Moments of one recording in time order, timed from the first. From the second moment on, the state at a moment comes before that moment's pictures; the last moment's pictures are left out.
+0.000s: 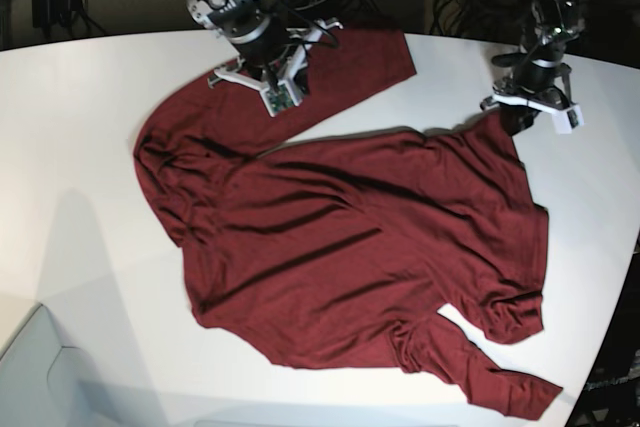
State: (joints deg) left arm 18.0 -5.1 -24.9 84.4 -27.7 -13.4 21.1; right arm -22.9 6.2 -24.9 103.3 0.0 0.0 -31.9
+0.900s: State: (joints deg) left arm 19.6 -6.5 -38.5 93.6 -26.5 -12.8 37.6; right arm -23.1 6.2 -25.1 103.3 0.0 0.0 -31.9
